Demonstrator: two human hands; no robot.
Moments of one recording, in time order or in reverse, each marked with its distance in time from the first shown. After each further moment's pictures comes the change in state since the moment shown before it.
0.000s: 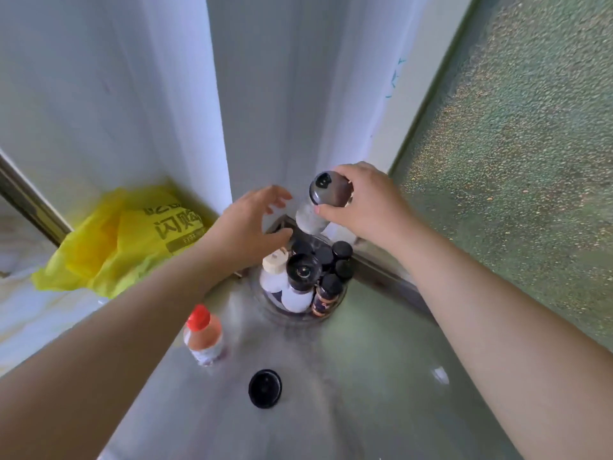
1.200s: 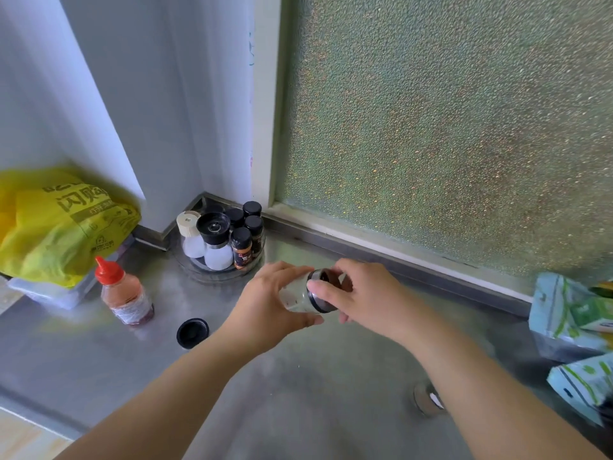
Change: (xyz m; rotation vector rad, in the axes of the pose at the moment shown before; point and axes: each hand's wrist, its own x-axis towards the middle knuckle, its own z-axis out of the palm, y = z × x) left_hand -0.144 0.132 0.131 -0.256 -0.192 0.066; right_hand -0.256 0.054 -0.056 0.091 -0.208 0.311
